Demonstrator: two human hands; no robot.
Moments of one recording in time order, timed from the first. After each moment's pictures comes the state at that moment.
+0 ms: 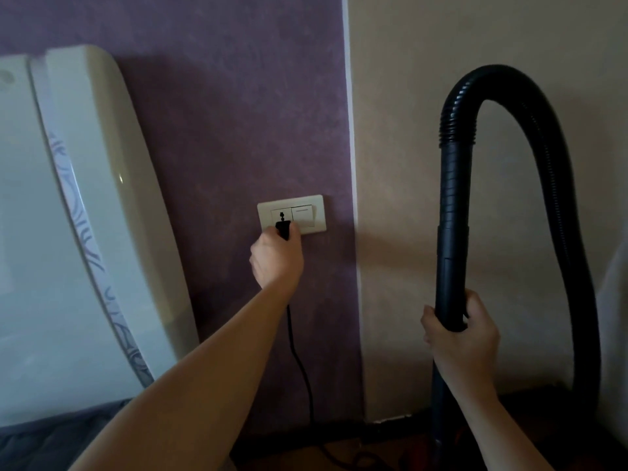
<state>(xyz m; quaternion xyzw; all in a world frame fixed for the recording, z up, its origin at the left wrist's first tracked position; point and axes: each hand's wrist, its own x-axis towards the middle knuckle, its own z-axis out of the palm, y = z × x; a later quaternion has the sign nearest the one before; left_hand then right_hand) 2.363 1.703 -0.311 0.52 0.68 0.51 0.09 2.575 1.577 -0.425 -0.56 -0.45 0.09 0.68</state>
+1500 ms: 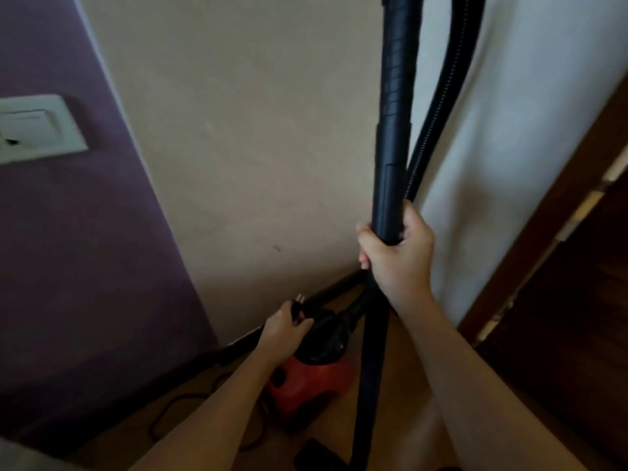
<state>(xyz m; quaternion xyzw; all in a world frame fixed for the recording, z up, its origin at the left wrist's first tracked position) 2.565 1.556 -0.564 0.78 0.45 0.16 0.40 2.703 1.444 -0.403 -0.58 -0.40 0.03 0.71</state>
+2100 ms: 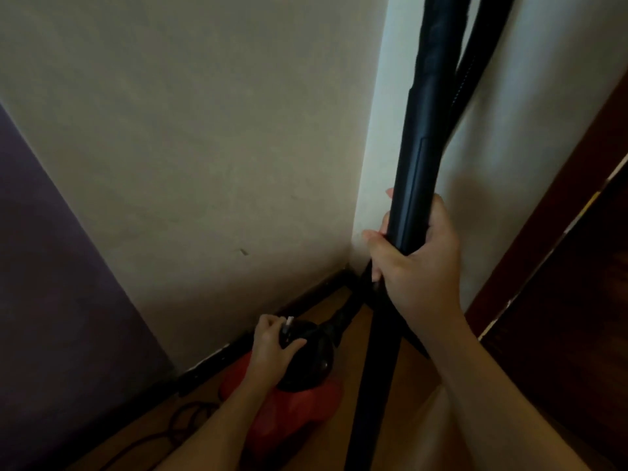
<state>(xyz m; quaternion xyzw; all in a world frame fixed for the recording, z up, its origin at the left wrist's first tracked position) 2.619 1.593 -0.676 0.82 0.40 0.20 0.36 2.743 1.442 -0.442 -0.60 -0.41 0.01 0.69</state>
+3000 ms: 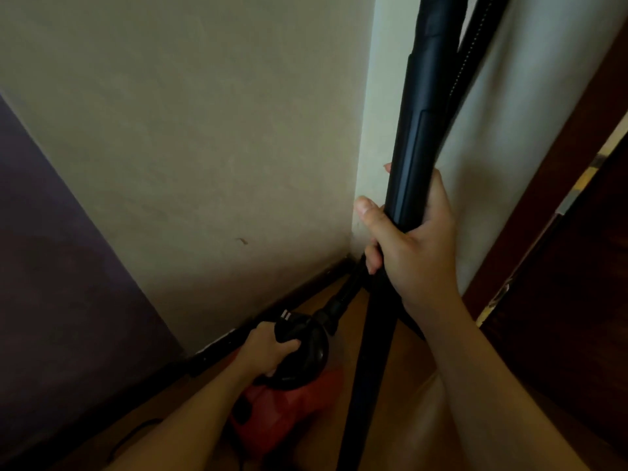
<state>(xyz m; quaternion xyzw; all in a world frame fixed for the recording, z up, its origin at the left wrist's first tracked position) 2.596 1.572 -0.627 0.78 0.43 0.03 0.45 2.743 1.416 -0.419 -0.54 -0.41 0.08 0.73</state>
